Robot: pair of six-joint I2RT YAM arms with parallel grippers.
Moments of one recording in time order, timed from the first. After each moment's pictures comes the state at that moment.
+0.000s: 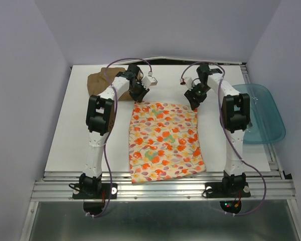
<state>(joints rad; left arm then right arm) -0.33 2.37 2.04 -0.79 0.34 0.63 0.15 2.32 2.00 -1.06 -0.33 -0.71</state>
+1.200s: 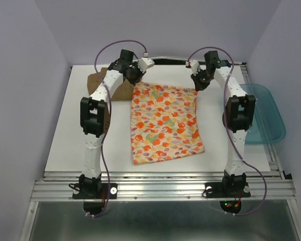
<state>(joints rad) -0.30 2.29 2.14 -0.68 0.31 0.60 0.10 2.33 2.21 -1.00 -0.34 -0.67</state>
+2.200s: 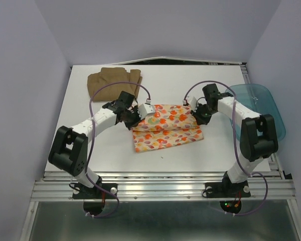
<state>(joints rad) -0.47 1.56 1.04 -0.52 0.32 0.67 0.21 1.71 1.19 -0.76 -0.35 -0.83</state>
